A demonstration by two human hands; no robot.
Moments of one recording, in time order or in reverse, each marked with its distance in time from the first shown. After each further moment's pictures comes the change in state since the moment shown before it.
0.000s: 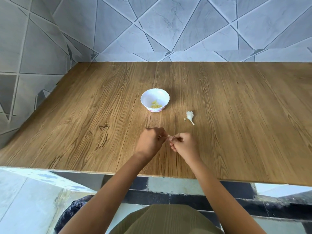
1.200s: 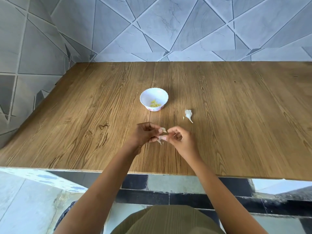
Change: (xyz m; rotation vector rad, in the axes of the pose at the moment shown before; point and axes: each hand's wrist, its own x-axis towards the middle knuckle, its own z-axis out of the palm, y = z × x) left_hand 0.007 0.001 -0.031 -0.905 -0.192 -0.644; right_hand 0.005 0.014 -0.002 -0.092 0.043 -0.442
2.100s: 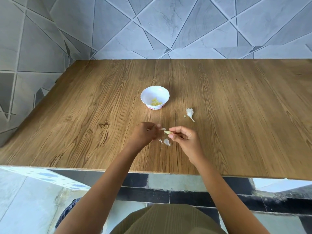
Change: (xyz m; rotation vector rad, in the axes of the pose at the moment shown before) left_hand 0.006 -0.007 -0.002 0.570 0.137 0.191; right_hand -0.005 -0.018 -0.012 0.384 -0.065 0.258
